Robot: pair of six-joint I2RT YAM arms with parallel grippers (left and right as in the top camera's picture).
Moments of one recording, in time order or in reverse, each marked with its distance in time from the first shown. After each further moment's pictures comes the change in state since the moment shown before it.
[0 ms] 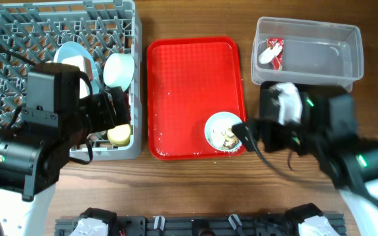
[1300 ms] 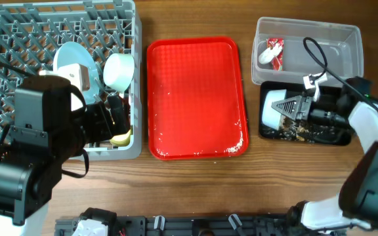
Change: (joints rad) left arm 0.000 -0.066 0.000 -0.010 0.060 0.000; right arm -0.657 0.676 -0.182 0.219 -0.704 -0.569
